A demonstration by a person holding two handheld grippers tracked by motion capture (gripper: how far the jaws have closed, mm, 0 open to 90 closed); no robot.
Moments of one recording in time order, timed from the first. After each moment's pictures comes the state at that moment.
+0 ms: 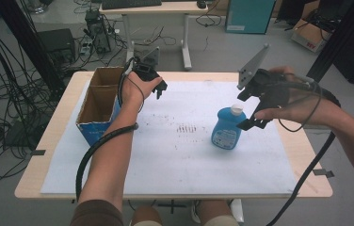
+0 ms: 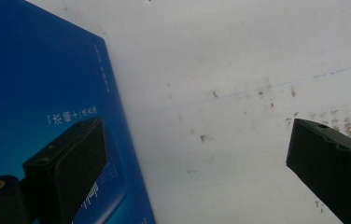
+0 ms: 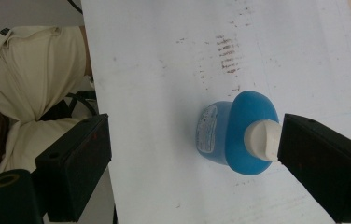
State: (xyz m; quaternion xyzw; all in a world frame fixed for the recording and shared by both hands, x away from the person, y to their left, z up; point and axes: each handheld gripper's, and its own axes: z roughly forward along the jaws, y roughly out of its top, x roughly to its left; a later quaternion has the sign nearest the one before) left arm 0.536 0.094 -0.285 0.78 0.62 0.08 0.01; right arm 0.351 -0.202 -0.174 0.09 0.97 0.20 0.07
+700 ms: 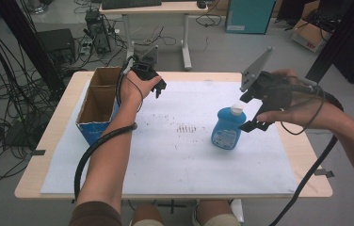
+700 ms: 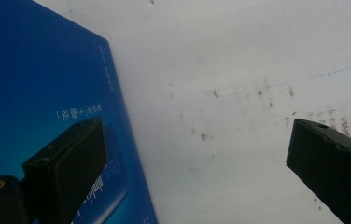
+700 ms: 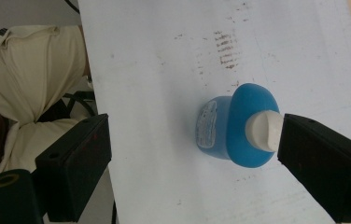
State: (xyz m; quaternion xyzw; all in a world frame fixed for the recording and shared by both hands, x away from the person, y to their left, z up) left arm 0.532 0.094 -0.280 0.78 0.62 0.09 0.02; right arm 0.347 -0.210 -0.177 0.09 0.97 0.20 0.07
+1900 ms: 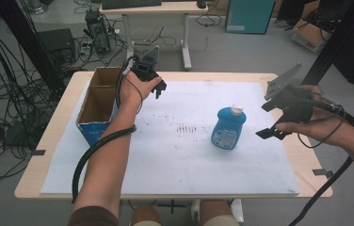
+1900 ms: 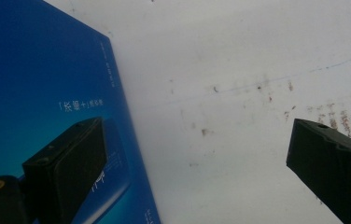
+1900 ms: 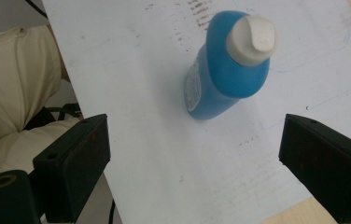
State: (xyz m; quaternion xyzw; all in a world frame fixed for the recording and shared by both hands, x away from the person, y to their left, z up) left arm 0.525 0.094 -0.277 0.78 0.61 0.09 0.02; right arm 0.343 -0.272 -0.216 0.19 0.95 0.23 0.09
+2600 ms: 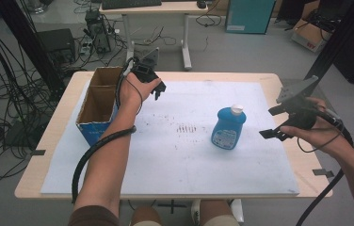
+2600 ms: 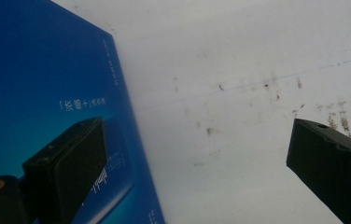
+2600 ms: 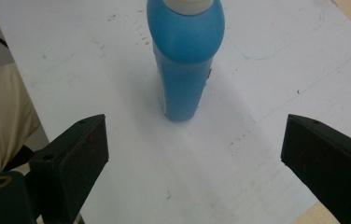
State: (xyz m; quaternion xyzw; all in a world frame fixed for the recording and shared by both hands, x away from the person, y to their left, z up) left arm 0.526 0.093 -0.282 0.79 0.61 0.10 0.01; right arm 0.356 -0.313 -0.266 0.26 0.91 0.30 0.10
